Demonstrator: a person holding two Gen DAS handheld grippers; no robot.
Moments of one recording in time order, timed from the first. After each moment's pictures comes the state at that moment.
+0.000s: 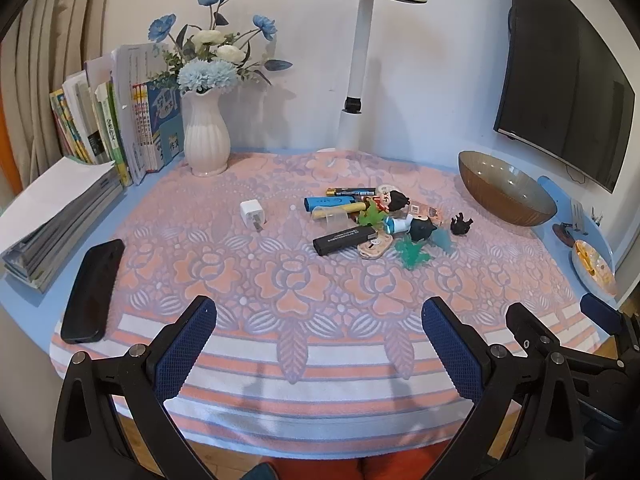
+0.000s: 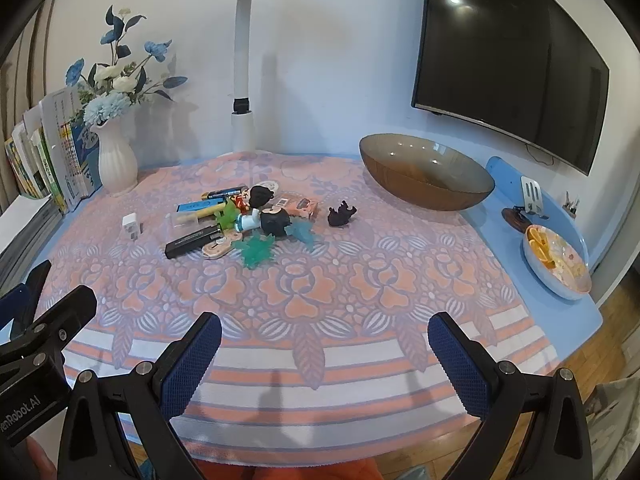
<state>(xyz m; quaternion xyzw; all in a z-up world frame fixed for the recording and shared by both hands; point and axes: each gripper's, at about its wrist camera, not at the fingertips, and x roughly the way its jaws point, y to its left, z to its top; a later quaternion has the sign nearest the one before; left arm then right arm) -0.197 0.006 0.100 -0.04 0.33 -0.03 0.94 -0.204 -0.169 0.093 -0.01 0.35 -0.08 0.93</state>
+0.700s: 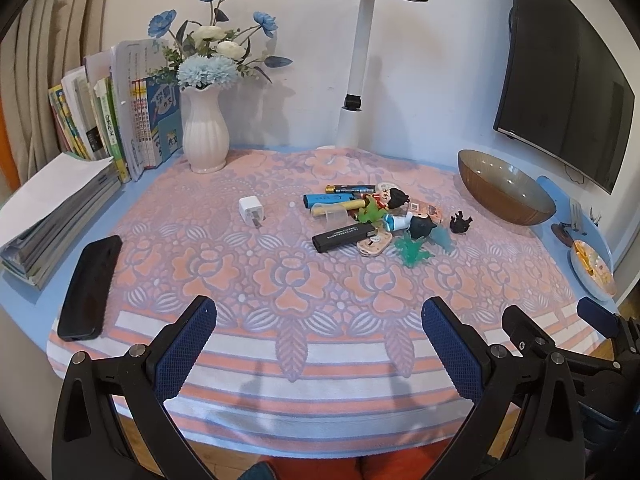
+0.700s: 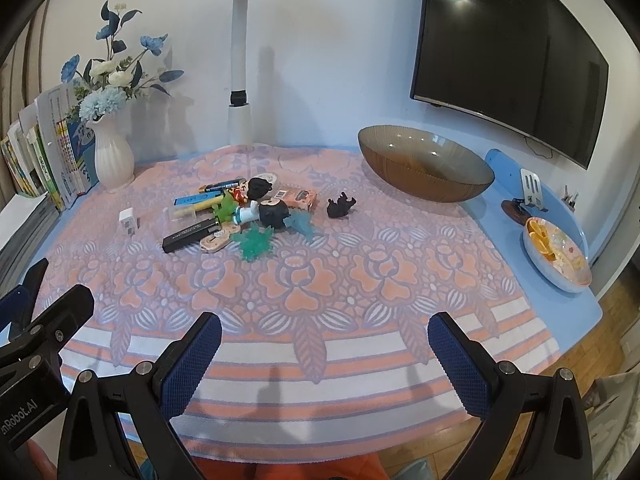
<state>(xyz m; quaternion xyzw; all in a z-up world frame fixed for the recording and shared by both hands) -0.196 0.008 0.097 -0.04 0.33 -0.03 0.94 -0.202 -0.168 0.089 -0.01 0.36 -0.09 0.93</state>
